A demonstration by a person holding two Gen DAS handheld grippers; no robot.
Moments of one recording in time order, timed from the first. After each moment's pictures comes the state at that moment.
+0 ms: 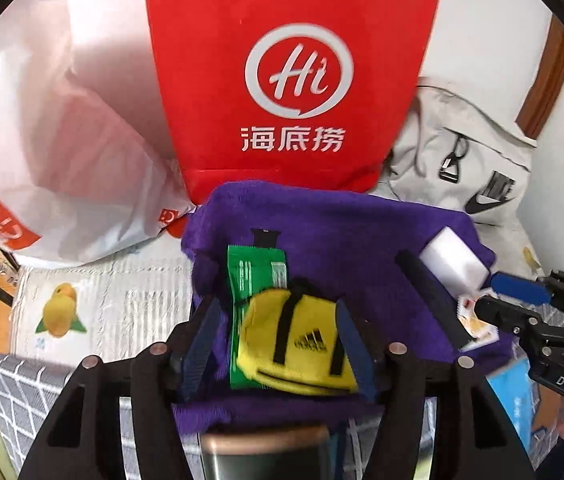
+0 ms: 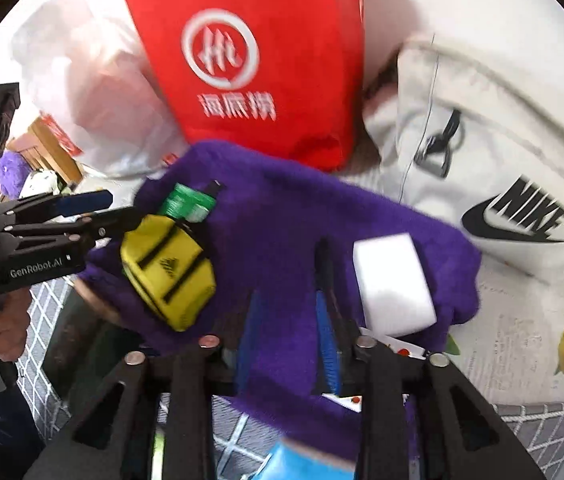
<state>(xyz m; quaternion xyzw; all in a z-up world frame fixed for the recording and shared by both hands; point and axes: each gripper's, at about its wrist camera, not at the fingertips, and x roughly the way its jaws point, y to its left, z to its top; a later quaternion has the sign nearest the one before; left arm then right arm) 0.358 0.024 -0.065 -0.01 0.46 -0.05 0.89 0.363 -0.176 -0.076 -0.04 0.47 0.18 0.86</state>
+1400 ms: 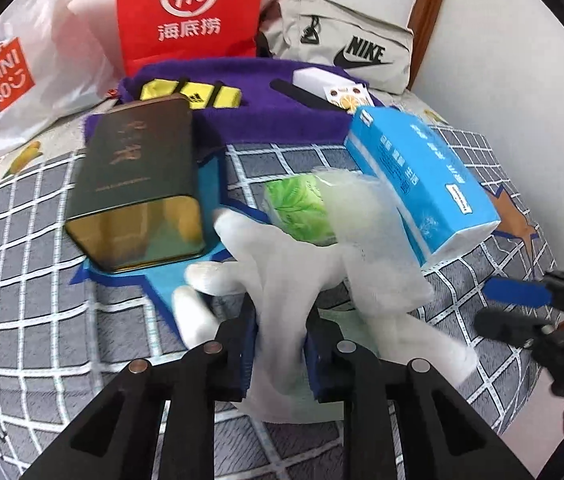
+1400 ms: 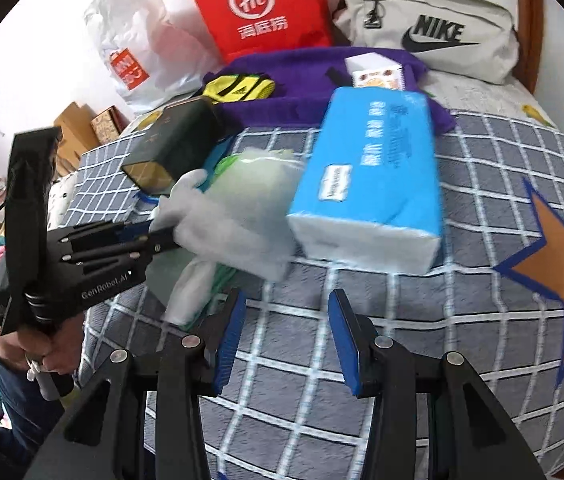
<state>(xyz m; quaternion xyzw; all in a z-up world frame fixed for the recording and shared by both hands) 0.123 -0.012 -0.141 0.01 0.46 -0.15 0.87 0.088 -0.200 -0.134 0.06 0.49 0.15 0.86</state>
